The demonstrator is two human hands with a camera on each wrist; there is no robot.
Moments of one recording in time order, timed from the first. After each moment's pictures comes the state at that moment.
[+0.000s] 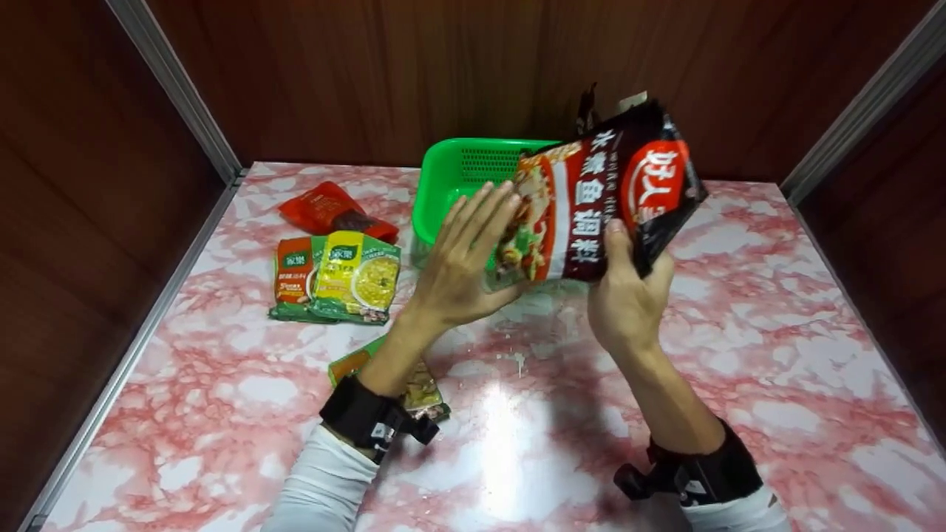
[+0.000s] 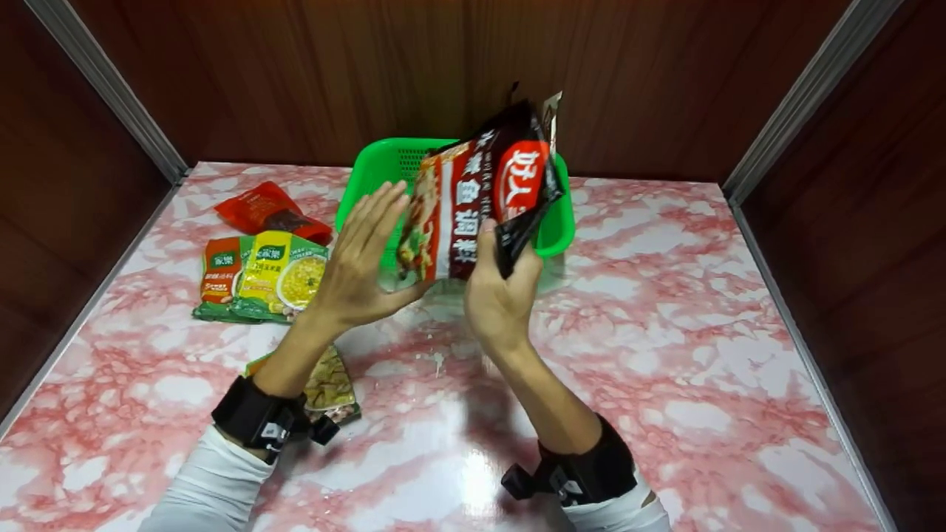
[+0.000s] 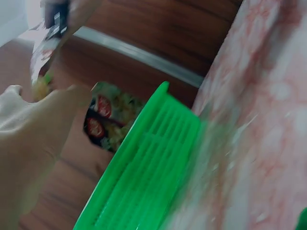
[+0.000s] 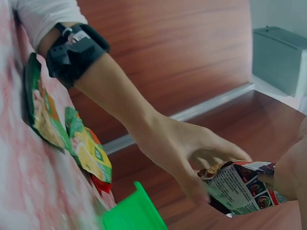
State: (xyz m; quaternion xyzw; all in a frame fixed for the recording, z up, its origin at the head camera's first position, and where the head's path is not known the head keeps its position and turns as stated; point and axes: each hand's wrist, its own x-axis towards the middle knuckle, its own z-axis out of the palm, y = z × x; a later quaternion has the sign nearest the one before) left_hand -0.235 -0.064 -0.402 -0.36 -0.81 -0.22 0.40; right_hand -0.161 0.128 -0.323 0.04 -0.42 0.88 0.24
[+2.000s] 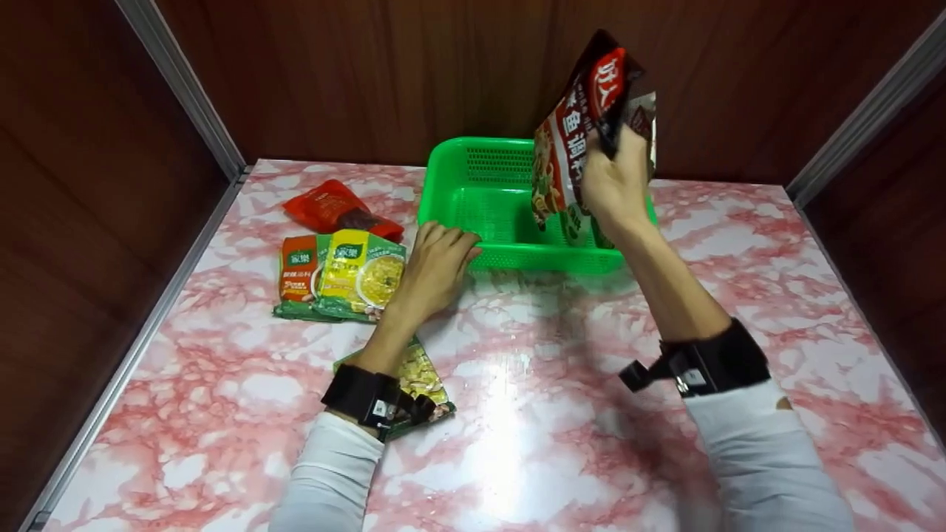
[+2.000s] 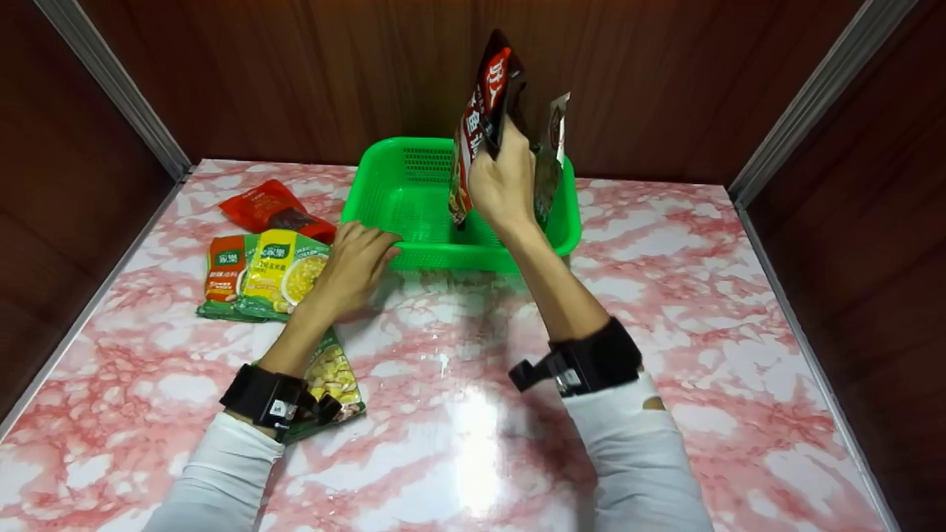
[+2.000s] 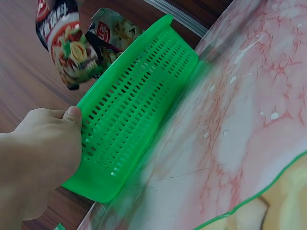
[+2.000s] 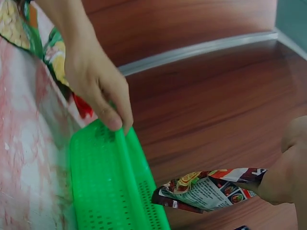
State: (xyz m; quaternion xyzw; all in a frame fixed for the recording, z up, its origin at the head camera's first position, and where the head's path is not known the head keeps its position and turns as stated) left_hand -0.271 -0.105 -0.451 -0.28 -0.90 -0.23 0.24; right_hand -0.284 0.144 -0.285 0.06 -0.77 0.61 0.19
